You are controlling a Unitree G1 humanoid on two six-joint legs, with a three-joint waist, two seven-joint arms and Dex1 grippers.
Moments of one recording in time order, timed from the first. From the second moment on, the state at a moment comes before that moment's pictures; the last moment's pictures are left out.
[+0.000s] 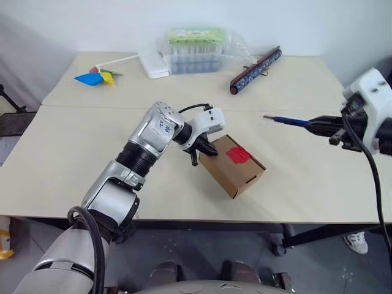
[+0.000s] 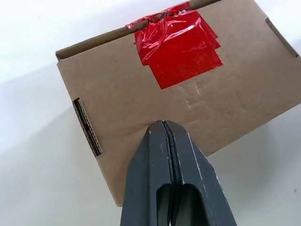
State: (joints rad) left arm -1.15 0.29 -0.42 0.52 0.08 0.71 -1.15; right arm -0.28 -0.89 -0.38 -0.39 0.37 1.01 0.71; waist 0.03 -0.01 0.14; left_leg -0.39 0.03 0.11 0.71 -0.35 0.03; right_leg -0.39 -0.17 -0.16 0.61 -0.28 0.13
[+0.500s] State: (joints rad) left arm -1.15 0.30 -0.41 0.50 0.08 0.74 -1.15; right arm -0.06 -0.65 -0.34 -0.07 0.22 0.42 0.57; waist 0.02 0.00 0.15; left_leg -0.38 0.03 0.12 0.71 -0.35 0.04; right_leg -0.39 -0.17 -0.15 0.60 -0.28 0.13
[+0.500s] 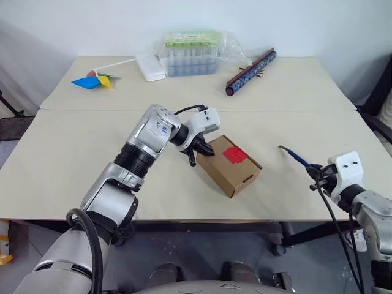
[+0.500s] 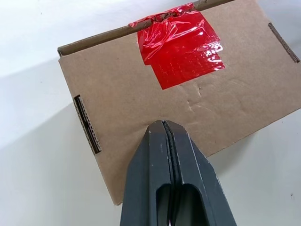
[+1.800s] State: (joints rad) left arm -1.12 0.37 -0.30 0.43 -0.01 0.88 -1.14; right arm -0.75 -0.87 0.17 0.07 0.21 0.74 0.84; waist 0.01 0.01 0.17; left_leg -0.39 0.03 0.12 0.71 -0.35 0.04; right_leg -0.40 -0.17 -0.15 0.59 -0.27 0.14
